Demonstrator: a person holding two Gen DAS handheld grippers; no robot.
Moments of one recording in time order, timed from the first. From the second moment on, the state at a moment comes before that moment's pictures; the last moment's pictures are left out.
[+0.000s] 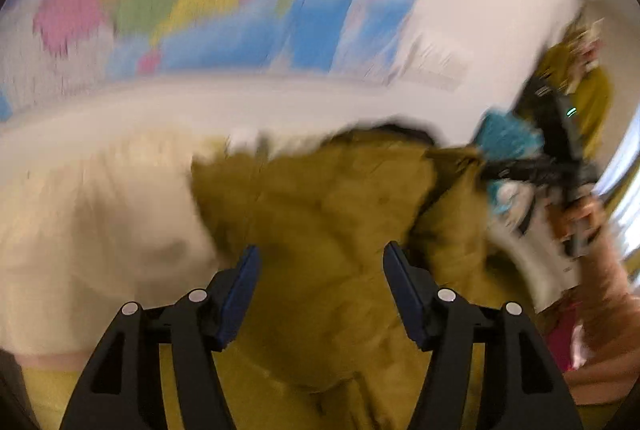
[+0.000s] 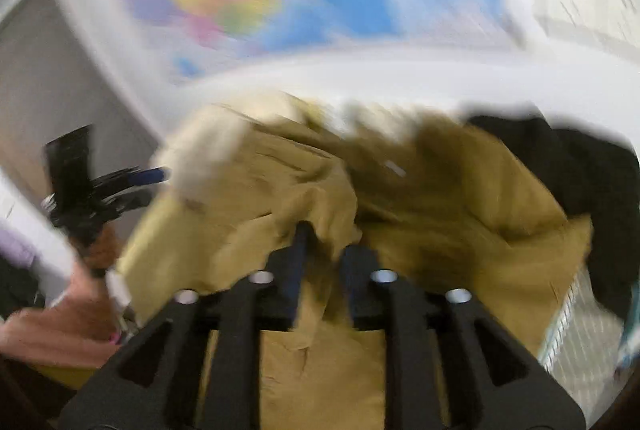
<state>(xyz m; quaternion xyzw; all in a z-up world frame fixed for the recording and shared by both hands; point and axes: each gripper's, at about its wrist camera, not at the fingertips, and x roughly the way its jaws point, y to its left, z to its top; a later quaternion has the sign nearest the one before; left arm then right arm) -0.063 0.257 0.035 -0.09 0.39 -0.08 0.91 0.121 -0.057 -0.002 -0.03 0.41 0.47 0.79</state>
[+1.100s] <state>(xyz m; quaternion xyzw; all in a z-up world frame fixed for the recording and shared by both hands) -0.030 0.206 -0.021 -0.04 0.42 -0.04 0.90 0.101 -0.136 0.002 -0.19 0.32 0.30 0.88</state>
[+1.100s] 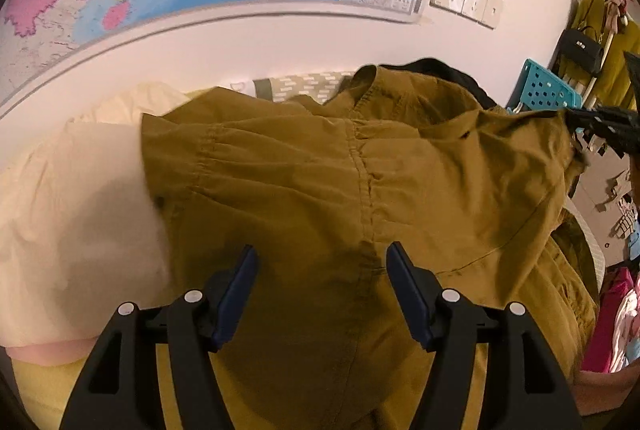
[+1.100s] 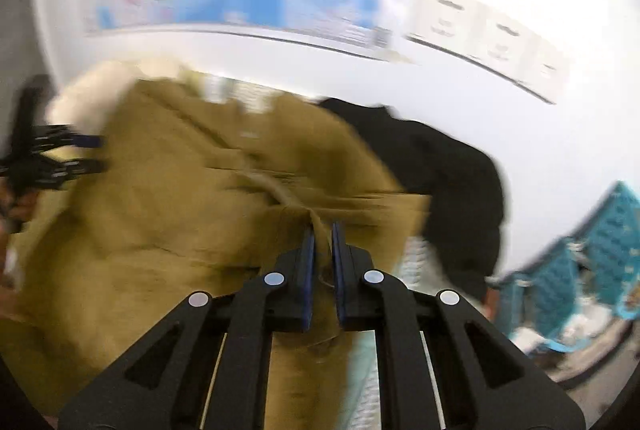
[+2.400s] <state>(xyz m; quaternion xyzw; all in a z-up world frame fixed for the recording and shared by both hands) 0.012 0.169 -0.068 0.00 0.45 -0.06 0.89 0.163 -0.151 -0.081 -0.08 0.36 0.24 0.90</state>
